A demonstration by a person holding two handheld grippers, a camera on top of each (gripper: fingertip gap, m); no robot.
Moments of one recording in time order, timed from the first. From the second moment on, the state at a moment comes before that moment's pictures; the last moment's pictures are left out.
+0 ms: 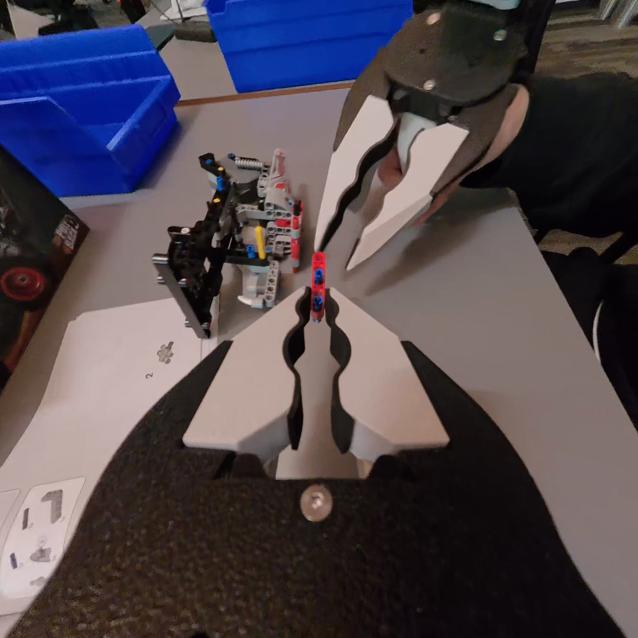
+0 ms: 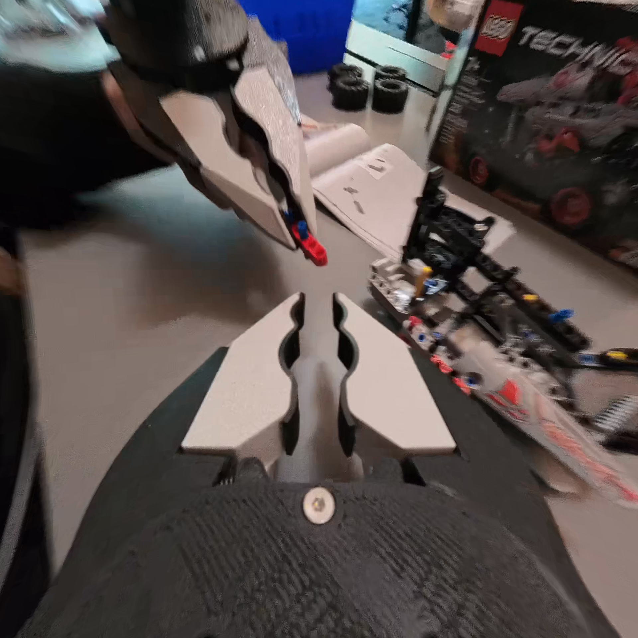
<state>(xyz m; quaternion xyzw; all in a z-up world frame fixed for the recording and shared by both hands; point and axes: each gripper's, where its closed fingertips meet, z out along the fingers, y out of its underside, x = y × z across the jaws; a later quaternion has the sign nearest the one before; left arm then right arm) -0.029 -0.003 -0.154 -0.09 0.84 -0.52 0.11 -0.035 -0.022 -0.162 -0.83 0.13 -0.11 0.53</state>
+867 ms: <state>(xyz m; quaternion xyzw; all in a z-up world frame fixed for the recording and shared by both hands) 0.018 -0.023 -0.180 -0.03 0.86 -0.50 0.11 0.014 -0.012 -0.169 -0.91 -0.03 -0.22 0.36</state>
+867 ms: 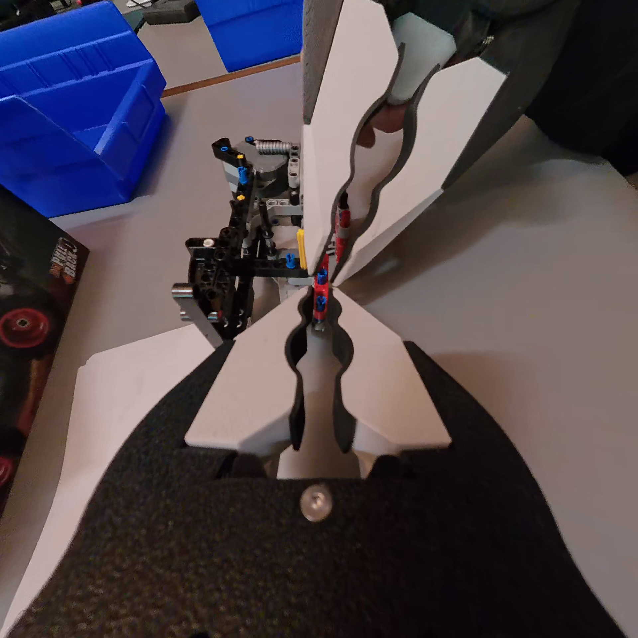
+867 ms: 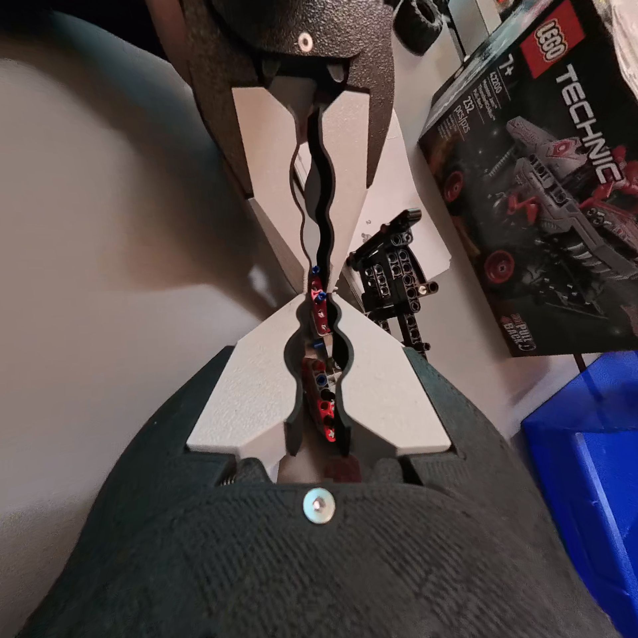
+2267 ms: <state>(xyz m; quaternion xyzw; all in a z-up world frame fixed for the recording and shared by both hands) 0.027 -0.015 -0.187 -0.01 0.87 -0.48 0.11 0.020 -0.045 -0.192 -0.90 0.05 -0.26 0.35</state>
